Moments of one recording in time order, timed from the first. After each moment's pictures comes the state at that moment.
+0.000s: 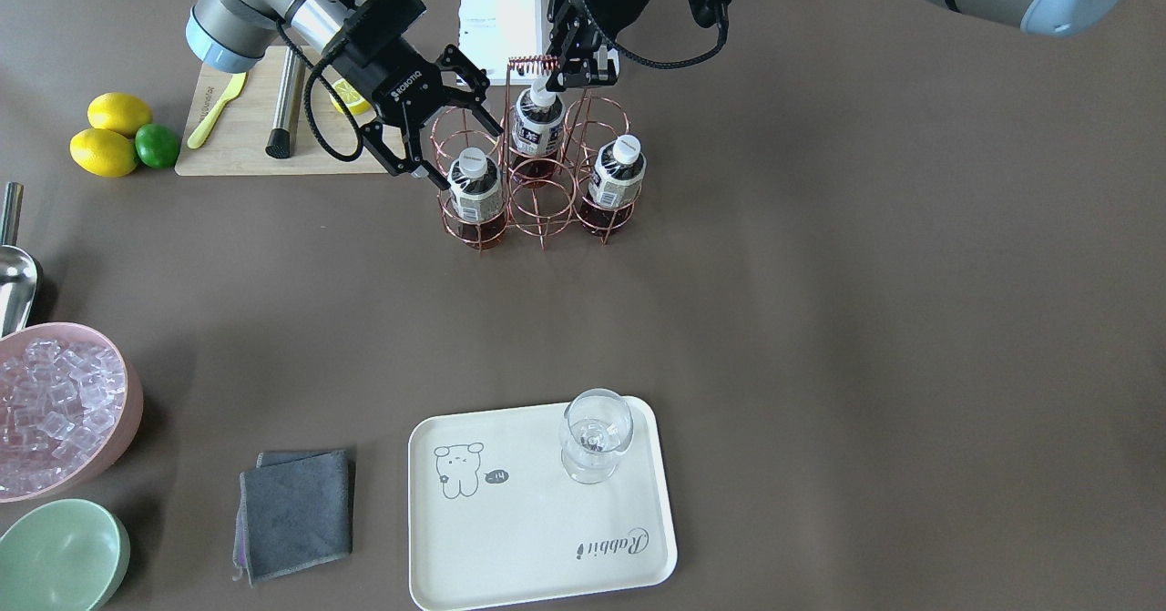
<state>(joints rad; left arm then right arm) -0.67 -2.39 -1.95 -1.39 -2.27 -3.03 0.42 -1.28 1.90 -0.58 1.45 0.53</state>
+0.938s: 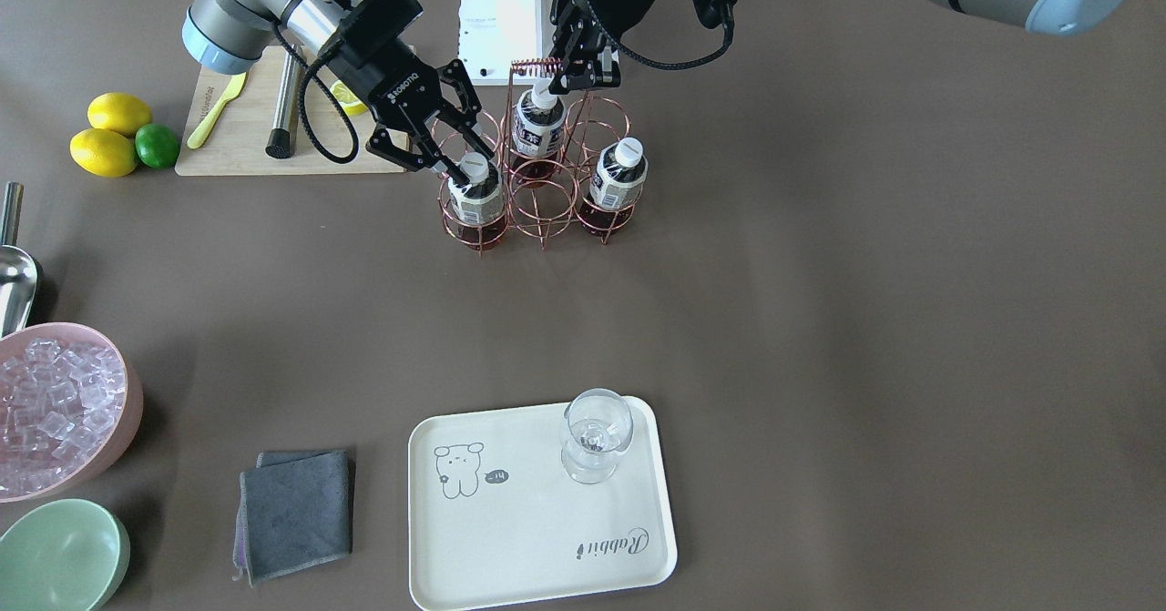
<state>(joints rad) -0.68 -2.39 -1.95 -1.39 -2.27 -3.03 0.43 -1.27 1.90 -0.58 1.45 0.52</state>
